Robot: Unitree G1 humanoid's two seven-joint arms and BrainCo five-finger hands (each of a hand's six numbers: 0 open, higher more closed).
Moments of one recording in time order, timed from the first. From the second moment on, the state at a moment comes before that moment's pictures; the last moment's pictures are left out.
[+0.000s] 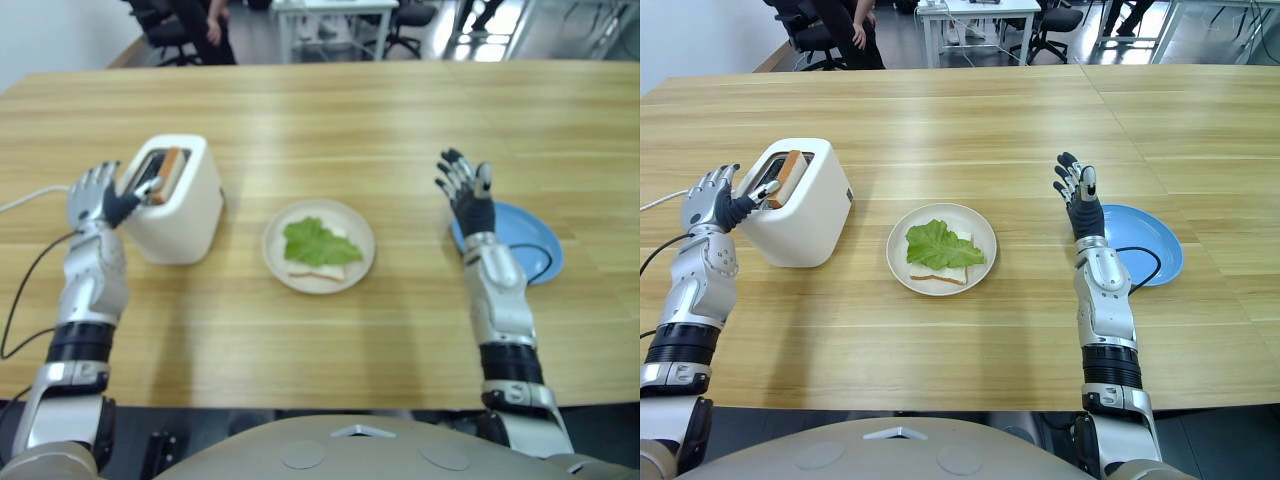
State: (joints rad) left arm -0.27 0.60 0.08 0.29 0.76 0.23 0.11; right arm -0.20 -0.22 -0.21 0.18 0.19 -0.13 0.17
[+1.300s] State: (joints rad) left arm -0.25 0.61 0.00 0.27 0.71 0.18 0.26; right arm -0.20 -0.24 -0.20 0.23 0.13 -0.16 0.15
